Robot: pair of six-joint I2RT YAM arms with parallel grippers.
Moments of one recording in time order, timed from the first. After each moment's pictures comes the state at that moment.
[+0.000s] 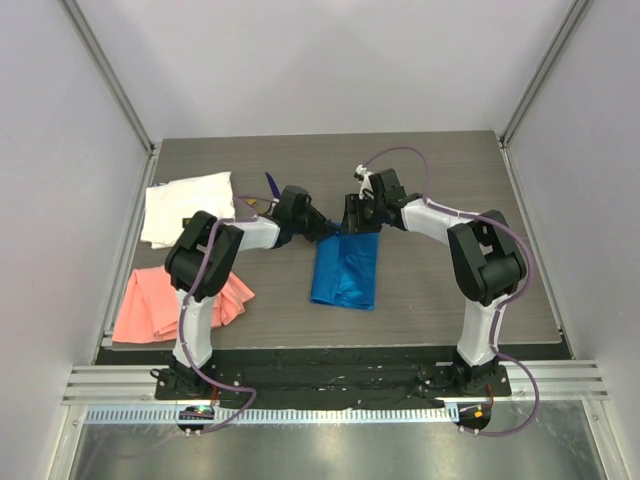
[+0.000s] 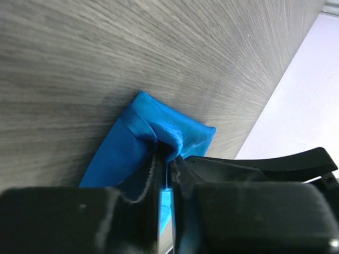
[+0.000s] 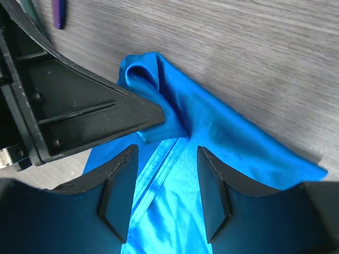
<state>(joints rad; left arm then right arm) -0.52 2.06 1.19 0.17 0.24 -1.33 0.42 1.91 1.24 -0.19 -0.34 0.31</state>
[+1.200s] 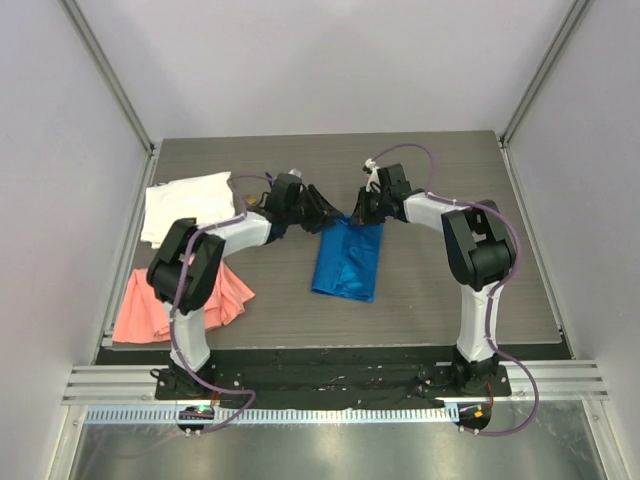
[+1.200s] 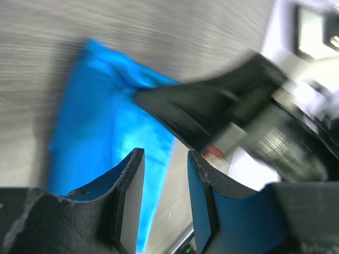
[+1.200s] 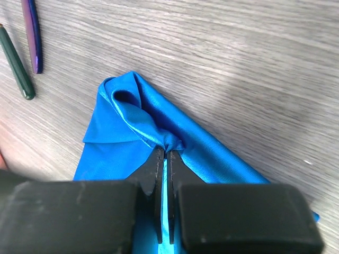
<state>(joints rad) -0.52 1.93 1.19 0.15 0.30 -1.13 0.34 2.04 1.32 -0.11 -0.39 0.33</state>
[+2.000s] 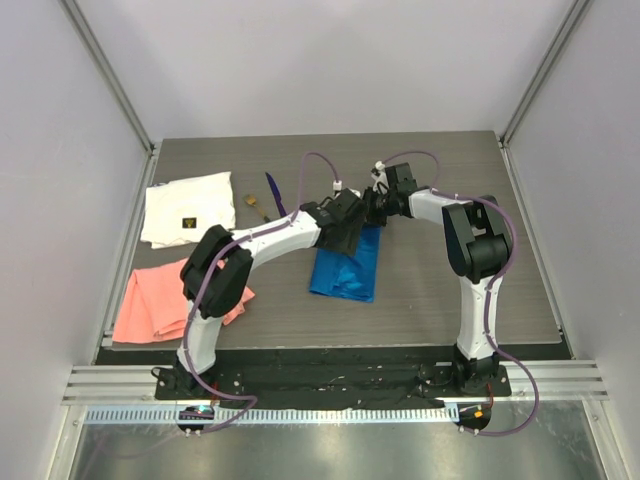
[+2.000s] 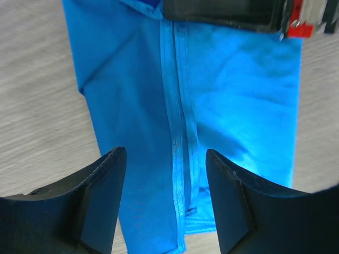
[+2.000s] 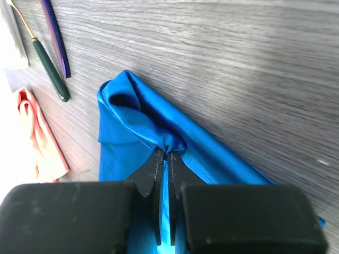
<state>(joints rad) -0.82 2.02 1.53 -0.56 -0.19 -0.46 0.28 2.12 1.37 -0.16 -0.58 0.51</state>
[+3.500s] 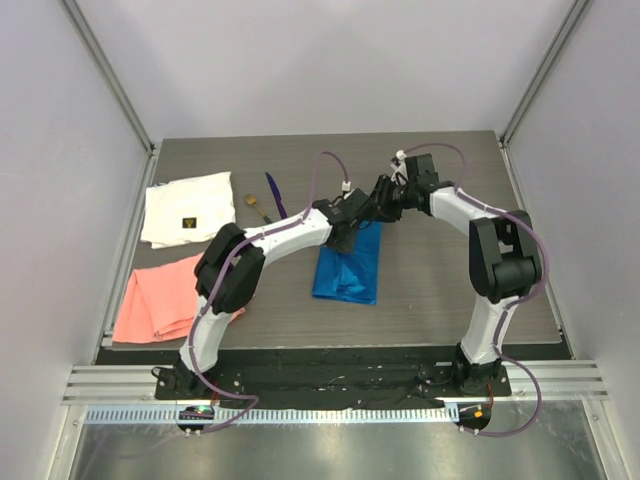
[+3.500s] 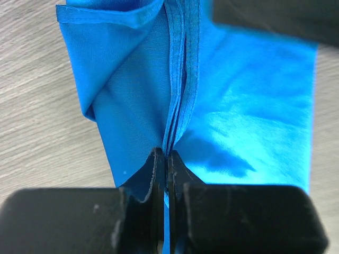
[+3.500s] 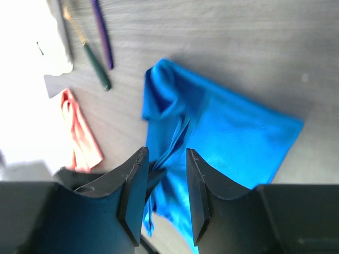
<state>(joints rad) -0.85 2.13 1.68 -0.68 -0.28 -0.43 0.23 1.91 1.30 -0.24 -0.58 0.58</state>
